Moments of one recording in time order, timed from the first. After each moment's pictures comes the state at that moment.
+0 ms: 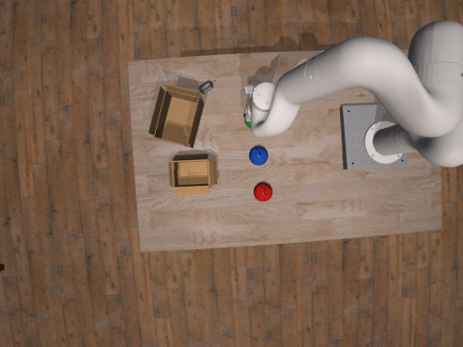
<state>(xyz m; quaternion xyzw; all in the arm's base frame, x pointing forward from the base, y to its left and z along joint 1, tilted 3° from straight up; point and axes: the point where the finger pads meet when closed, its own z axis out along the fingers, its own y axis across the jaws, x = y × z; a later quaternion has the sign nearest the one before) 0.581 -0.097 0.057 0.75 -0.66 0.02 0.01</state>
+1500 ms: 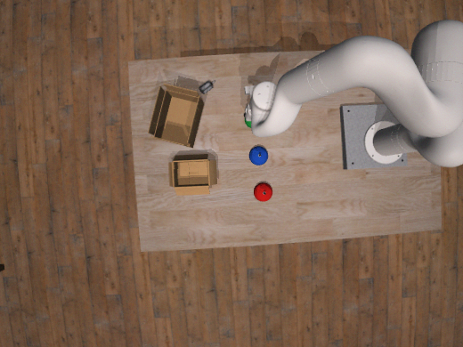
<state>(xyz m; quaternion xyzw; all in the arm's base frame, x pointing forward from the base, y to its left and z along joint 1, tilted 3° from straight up) 0.581 -0.097 0.063 0.75 -0.66 0.02 0.01</state>
